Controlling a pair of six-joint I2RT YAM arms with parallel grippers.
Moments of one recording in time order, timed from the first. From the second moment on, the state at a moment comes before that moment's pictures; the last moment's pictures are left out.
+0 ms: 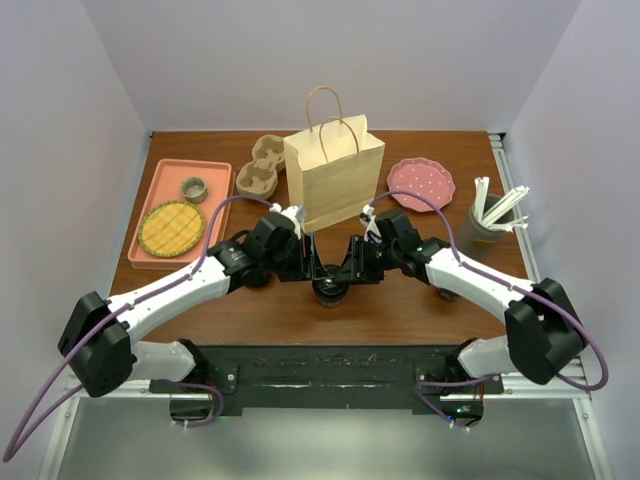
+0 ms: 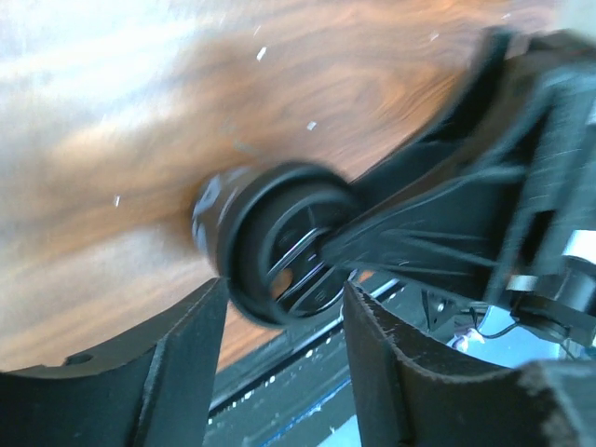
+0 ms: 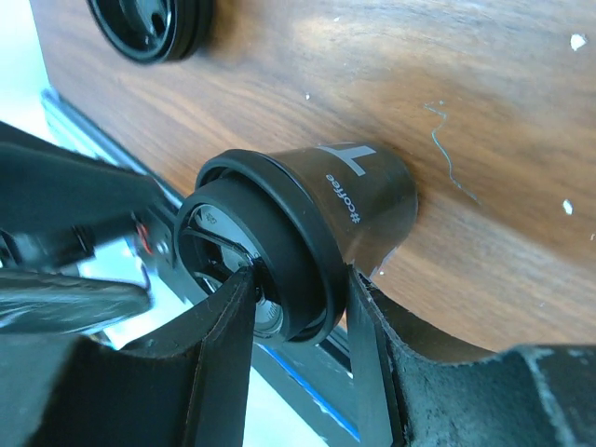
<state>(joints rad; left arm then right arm) -0.77 1.29 0.91 -0.38 0.13 -0.77 0.60 1.39 0.81 -0.29 -0.45 0.67</state>
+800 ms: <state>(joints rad) -0.78 1.29 0.70 -0.10 0.14 -0.93 0.65 1.27 0.71 -0.22 -0.25 1.00</state>
